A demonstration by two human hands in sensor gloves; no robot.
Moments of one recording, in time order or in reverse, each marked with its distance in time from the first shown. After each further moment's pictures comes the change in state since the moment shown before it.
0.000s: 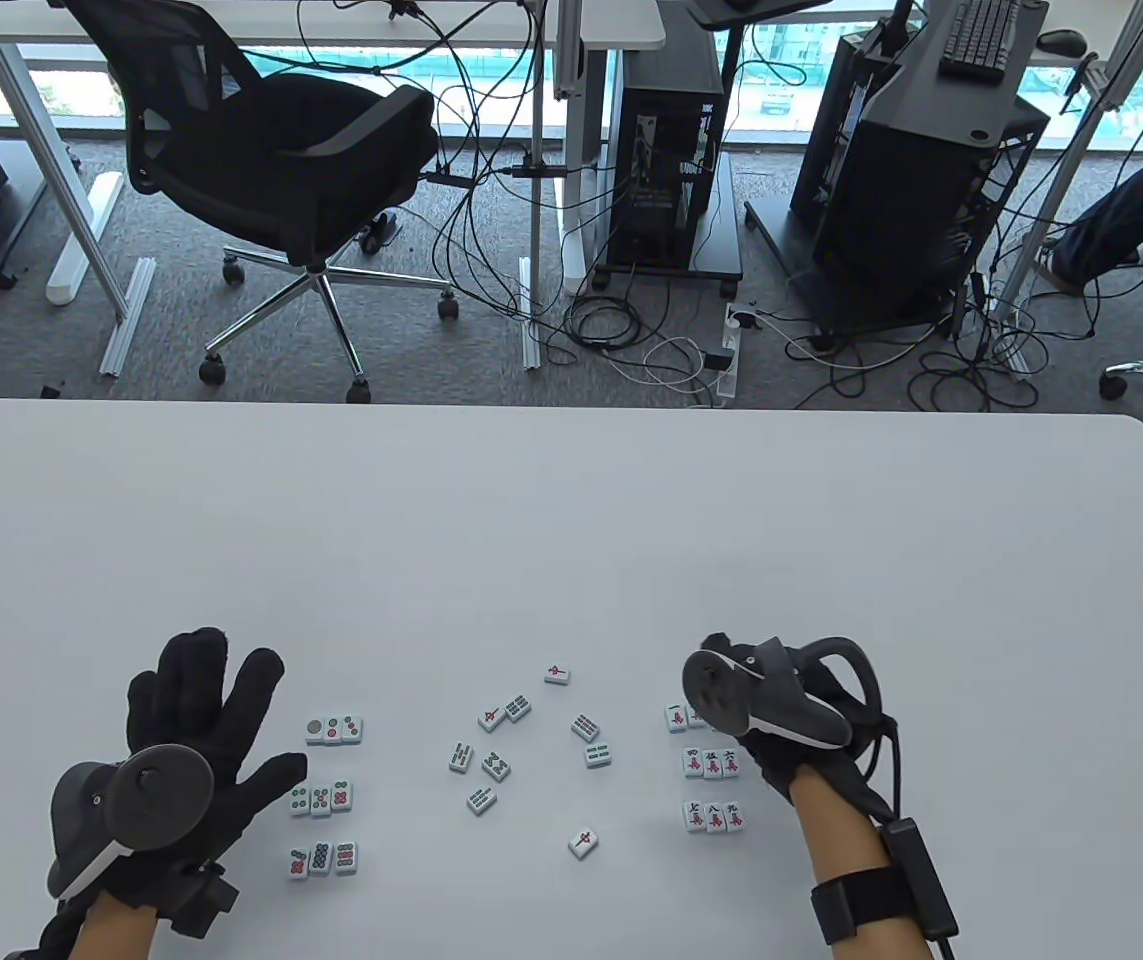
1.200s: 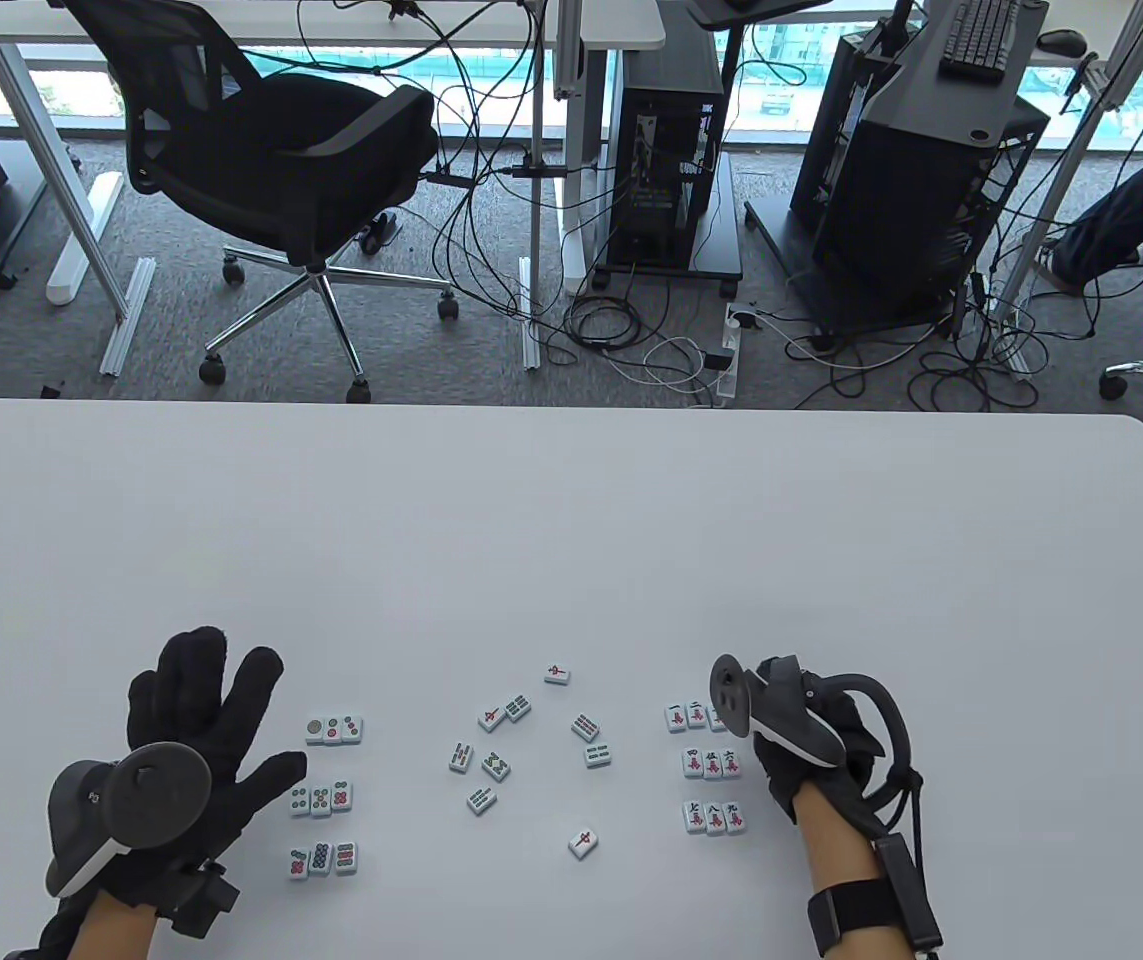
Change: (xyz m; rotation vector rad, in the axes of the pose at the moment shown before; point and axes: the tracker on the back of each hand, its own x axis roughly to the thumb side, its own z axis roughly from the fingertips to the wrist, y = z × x) left_hand 0.001 0.001 -0.001 -0.006 -0.005 0.033; right_hand 0.013 0.036 -0.001 0.103 0.215 0.000
